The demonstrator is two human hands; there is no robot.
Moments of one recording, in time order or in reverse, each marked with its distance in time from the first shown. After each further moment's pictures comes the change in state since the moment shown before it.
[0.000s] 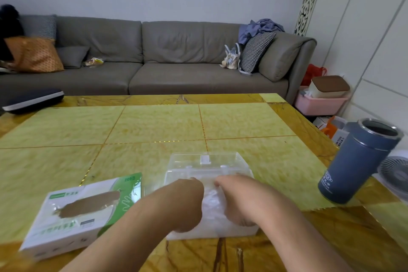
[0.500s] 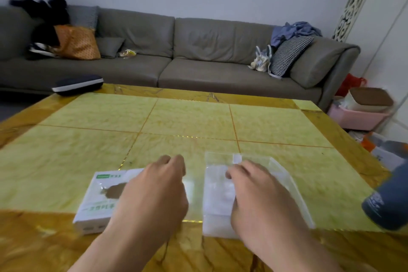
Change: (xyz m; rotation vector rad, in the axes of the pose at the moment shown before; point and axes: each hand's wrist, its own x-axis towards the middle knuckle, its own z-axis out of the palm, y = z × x) left_hand -0.065 -0.080 0.012 -0.252 0.674 -0.205; right_hand -0.042 -0.061 0.013 -0.034 0.611 -0.314
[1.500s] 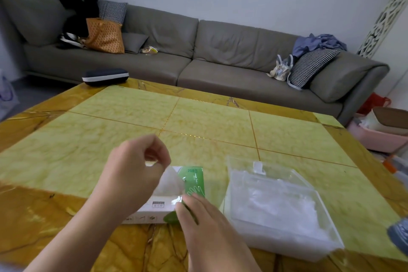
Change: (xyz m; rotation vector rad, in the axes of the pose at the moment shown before) left_hand 0.009 -0.087 -0.023 -0.526 0.233 -0.121; right_hand 0.006 -0.070 0.103 -0.129 -0.184 -0.333
